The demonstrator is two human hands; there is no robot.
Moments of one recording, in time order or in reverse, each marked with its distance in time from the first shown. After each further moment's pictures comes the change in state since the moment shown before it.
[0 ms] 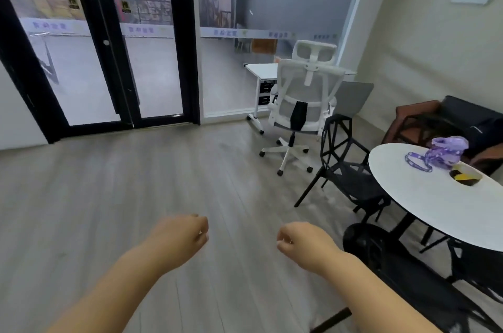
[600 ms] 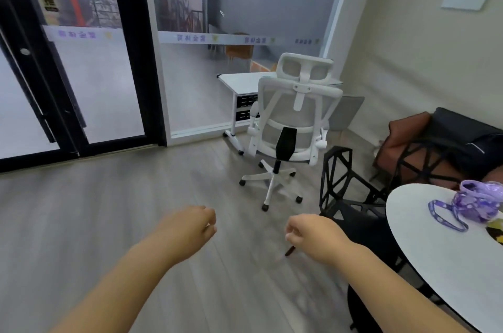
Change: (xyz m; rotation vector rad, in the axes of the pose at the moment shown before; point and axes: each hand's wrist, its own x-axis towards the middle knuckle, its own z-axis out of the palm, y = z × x) left_hand 0.459 -0.075 -0.057 -0.067 0.040 0.105; right_hand 0.381 0.153 -0.160 -0.037 0.087 0.104
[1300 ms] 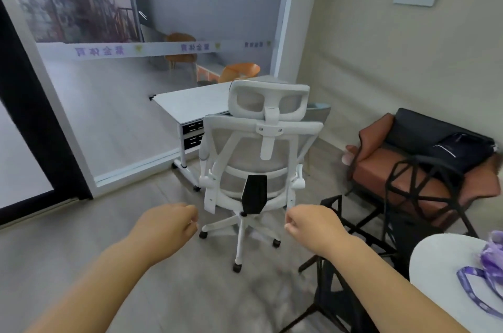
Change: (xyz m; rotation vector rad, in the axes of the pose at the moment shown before) left_hand 0.514 -0.071 -0.049 0.075 0.036 0.194; right_hand 0.405 0.199 -0.137 -0.126 0.147 0.199
